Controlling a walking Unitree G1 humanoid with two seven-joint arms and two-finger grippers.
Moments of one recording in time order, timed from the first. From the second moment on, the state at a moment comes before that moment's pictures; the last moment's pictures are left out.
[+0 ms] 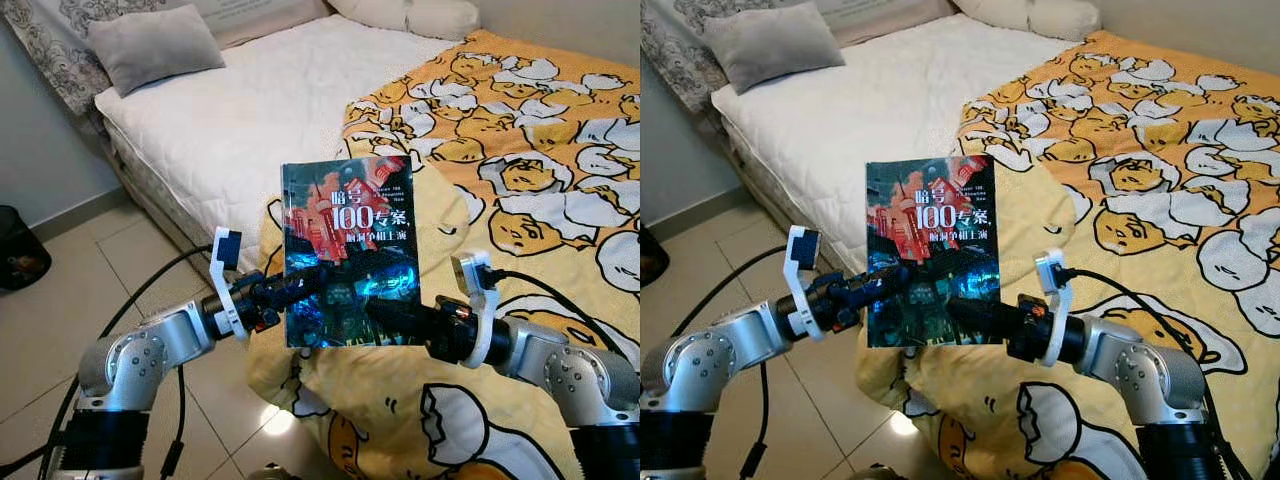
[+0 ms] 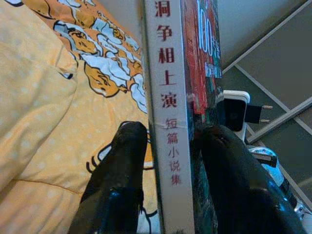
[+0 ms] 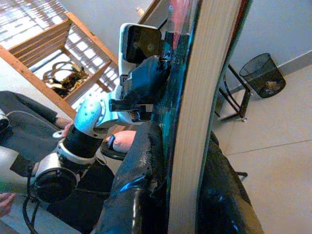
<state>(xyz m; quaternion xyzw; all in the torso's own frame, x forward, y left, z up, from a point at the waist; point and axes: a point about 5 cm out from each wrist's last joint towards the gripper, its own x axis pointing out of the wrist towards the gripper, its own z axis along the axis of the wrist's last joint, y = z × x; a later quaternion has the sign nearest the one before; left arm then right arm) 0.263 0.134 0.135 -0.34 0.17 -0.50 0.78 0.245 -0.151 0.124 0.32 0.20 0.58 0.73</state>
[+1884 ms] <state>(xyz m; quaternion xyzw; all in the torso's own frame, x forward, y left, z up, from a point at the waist) 0.287 0.185 0.133 -0.04 0.13 -0.06 0.99 0.296 -0.137 0.105 0.12 0.10 0.13 0.98</state>
